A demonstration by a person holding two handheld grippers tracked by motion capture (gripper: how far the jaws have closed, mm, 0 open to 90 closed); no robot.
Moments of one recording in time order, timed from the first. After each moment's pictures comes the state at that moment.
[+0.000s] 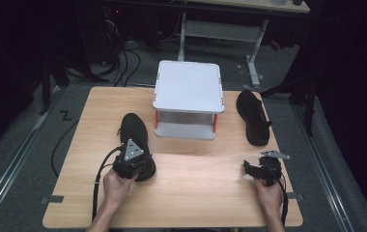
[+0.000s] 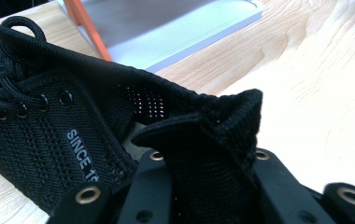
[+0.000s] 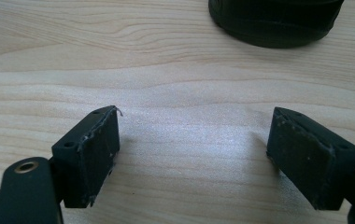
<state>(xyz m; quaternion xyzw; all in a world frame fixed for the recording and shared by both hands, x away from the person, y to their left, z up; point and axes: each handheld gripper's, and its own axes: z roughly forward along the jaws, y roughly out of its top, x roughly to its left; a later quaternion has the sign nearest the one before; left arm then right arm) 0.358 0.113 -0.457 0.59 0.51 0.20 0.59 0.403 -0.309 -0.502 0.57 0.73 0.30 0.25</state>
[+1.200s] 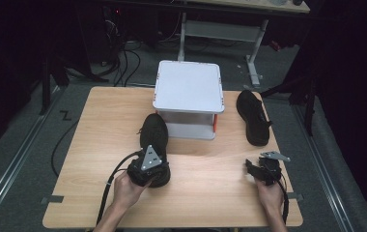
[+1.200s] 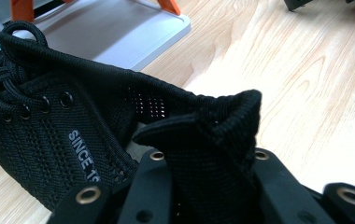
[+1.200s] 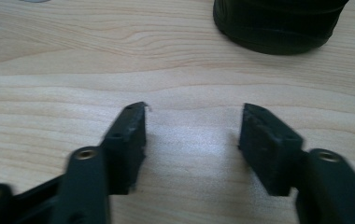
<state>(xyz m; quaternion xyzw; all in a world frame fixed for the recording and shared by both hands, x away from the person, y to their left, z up) 0.333 0.066 -0.440 0.66 0.43 0.17 0.60 0.397 -0.307 -0.501 0.56 0.72 0.31 0.26</state>
